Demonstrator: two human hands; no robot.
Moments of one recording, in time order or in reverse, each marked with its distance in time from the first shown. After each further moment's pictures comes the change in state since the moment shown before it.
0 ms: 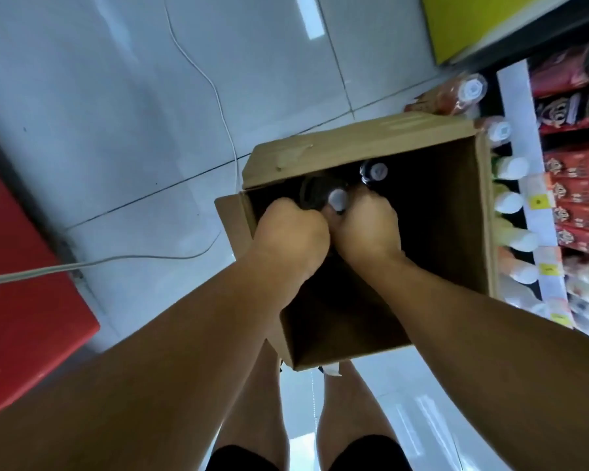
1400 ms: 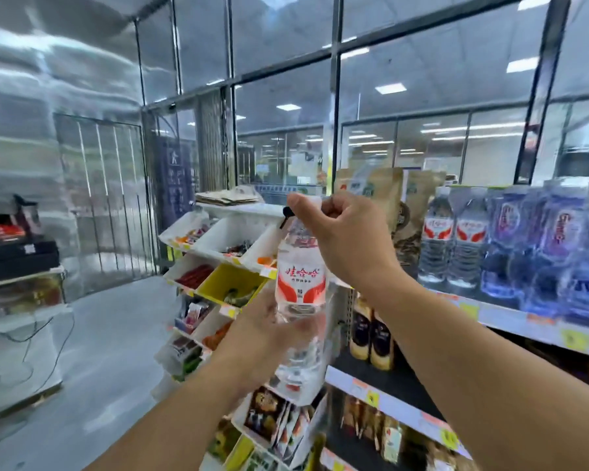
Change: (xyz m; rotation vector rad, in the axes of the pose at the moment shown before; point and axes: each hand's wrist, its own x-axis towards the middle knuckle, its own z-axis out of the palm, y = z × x) left_hand -0.843 0.312 -0.167 0.027 -0.302 1.604; right_hand -0.637 -0.163 -0.868 0.574 1.352 -0.578
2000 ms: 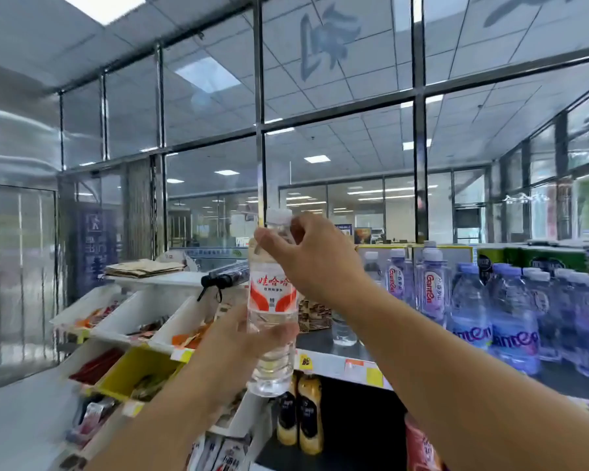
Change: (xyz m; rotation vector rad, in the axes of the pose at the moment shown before) left_hand 0.073 0.073 0.091 -0.074 -0.128 0.128; right_hand 0.048 0.012 -0.118 -0.340 0.044 -0.064
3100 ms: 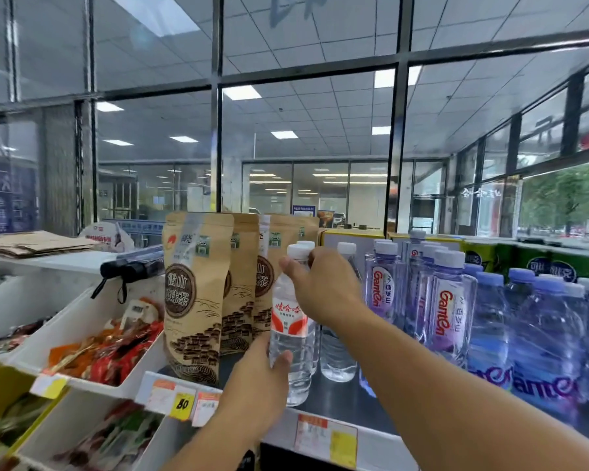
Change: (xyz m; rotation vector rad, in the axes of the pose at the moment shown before) left_hand 0.204 -0.141 0.122 0.289 0.008 -0.178; right_hand 0.109 0.222 0.066 -0.115 0.001 0.323
